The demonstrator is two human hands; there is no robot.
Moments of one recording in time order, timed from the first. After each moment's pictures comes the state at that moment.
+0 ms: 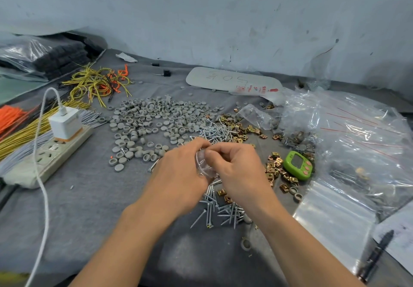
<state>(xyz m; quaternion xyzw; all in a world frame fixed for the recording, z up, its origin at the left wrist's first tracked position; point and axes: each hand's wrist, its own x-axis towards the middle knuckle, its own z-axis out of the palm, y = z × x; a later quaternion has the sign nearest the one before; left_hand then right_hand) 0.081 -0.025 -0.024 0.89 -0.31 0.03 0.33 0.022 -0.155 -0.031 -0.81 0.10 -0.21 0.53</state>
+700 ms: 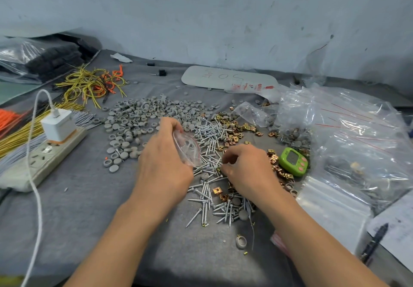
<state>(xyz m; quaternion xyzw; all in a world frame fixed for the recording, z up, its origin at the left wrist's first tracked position) 0.086 -0.025 -0.024 0.89 -0.21 0.13 0.39 0.025 -0.198 -0.045 -0.94 0.21 -0.14 0.24</state>
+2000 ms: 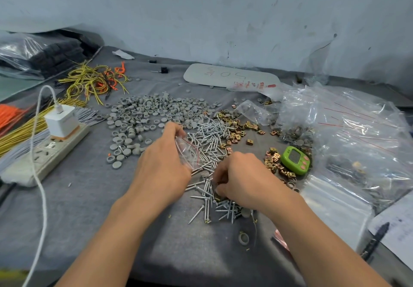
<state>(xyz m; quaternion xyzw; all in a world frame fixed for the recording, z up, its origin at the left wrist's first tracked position) 0.093 -0.017 -0.026 0.92 -0.21 0.05 0.34 0.013 -0.176 -0.022 -0.97 0.14 0.04 0.19</state>
